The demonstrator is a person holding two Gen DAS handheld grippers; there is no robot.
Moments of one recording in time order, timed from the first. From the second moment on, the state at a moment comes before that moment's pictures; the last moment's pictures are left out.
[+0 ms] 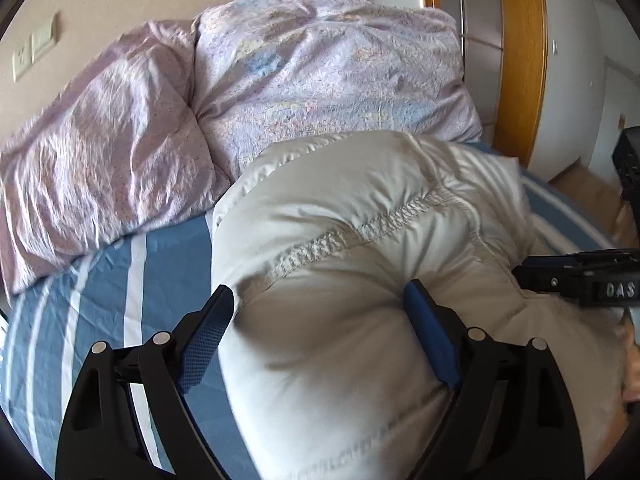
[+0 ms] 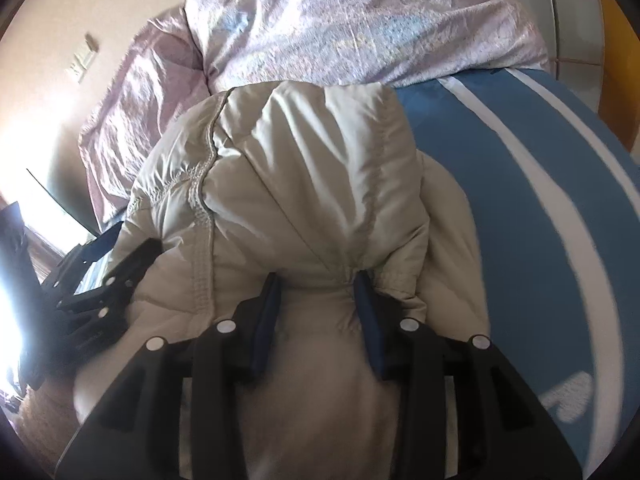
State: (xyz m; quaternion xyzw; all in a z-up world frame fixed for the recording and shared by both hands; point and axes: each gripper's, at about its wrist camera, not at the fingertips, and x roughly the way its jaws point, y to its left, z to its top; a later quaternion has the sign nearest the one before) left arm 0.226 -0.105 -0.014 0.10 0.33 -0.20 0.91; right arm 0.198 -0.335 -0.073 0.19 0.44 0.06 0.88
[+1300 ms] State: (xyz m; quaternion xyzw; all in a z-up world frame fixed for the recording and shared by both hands) left arm 0.272 -0.013 -0.067 -0.23 0.50 -0.35 0.75; right arm 0.274 -0.382 -0.138 0.36 0.53 0.25 0.73
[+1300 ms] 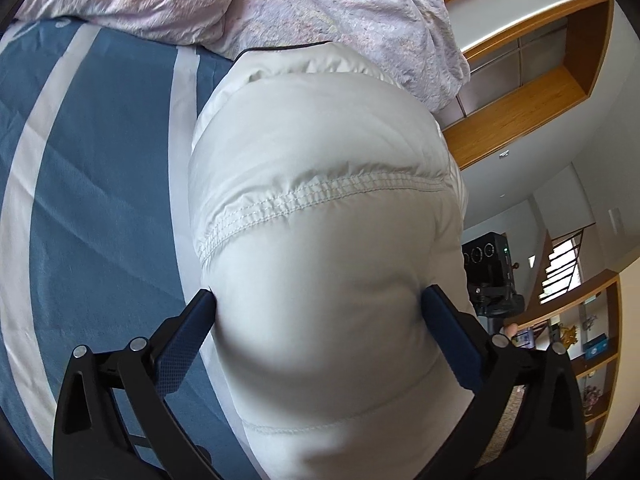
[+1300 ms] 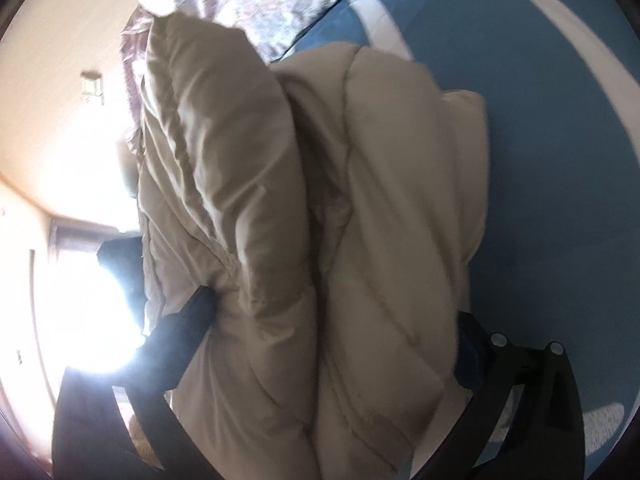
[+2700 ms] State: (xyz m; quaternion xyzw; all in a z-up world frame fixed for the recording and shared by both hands) left arm 0.314 0.062 -0.033 -0.22 0.39 -0.27 0.85; right arm 0.368 -0.307 -0.105 0.33 0.46 0.31 0.76
